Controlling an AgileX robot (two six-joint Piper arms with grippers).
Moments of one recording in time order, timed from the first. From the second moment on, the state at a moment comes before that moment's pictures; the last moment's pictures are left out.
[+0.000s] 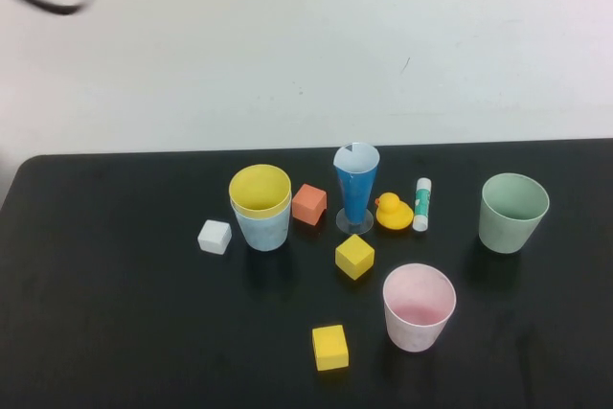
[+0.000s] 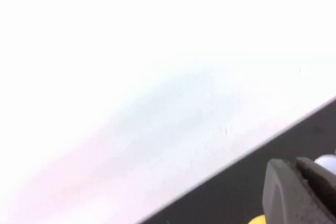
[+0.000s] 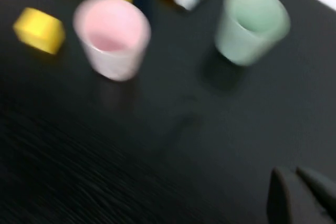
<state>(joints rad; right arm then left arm) -0.08 0.67 -0.69 0.39 0.97 -0.80 -0.26 1.42 -1.60 -0.19 0.67 0.37</state>
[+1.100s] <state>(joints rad) 0.31 1.66 -1.09 0.65 0.74 -1.25 -0.26 0.46 -0.31 -0.25 -0.02 0.32</state>
